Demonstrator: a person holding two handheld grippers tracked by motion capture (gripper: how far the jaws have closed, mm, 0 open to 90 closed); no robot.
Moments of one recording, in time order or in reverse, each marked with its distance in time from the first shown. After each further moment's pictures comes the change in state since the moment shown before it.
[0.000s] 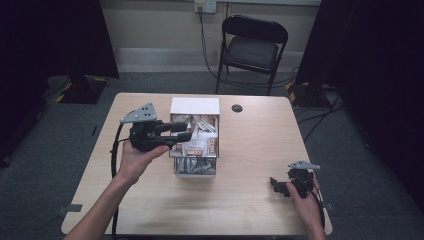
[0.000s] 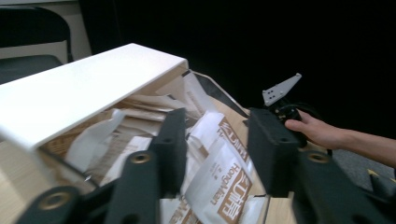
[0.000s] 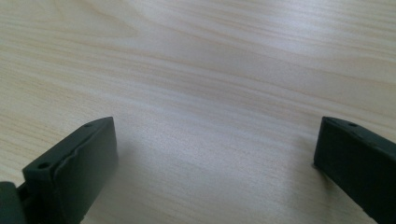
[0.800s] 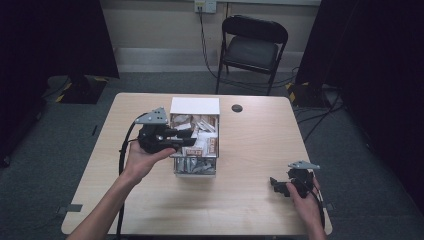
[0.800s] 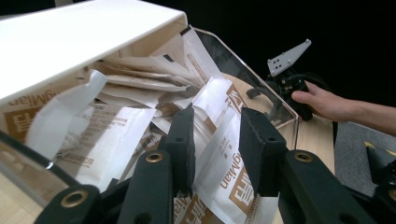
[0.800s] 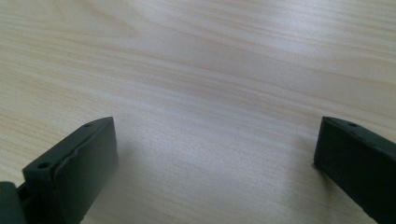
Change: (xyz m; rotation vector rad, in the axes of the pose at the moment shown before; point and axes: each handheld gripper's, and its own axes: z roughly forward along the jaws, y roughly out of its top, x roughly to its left) left arm 0.007 -0.010 0.020 0.129 -0.012 0.016; right arm 0.000 0.000 0.000 0.000 0.002 -0.001
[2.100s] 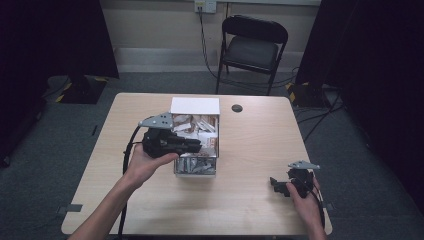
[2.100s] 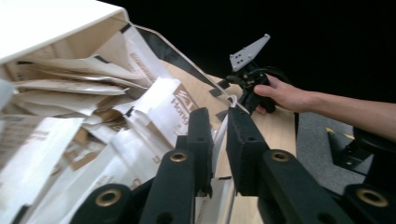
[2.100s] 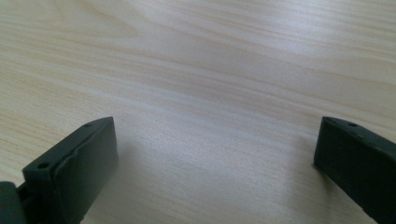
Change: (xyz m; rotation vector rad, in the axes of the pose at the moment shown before) left arm -0.014 0.004 0.006 0.018 -0.136 0.012; right arm 0.000 0.000 0.000 0.001 0.000 -0.001
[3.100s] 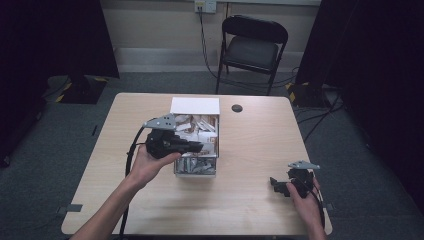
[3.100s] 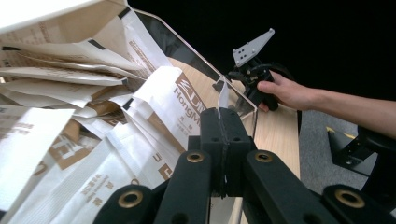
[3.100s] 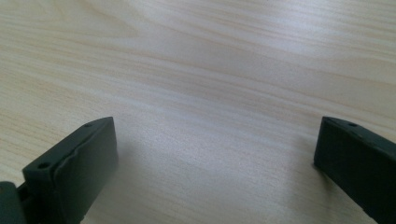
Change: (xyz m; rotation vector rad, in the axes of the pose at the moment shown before) left arm 0.005 -0.006 0.006 -0.005 0.001 -0.024; right arm 0.000 0.000 0.000 0.000 0.000 0.000
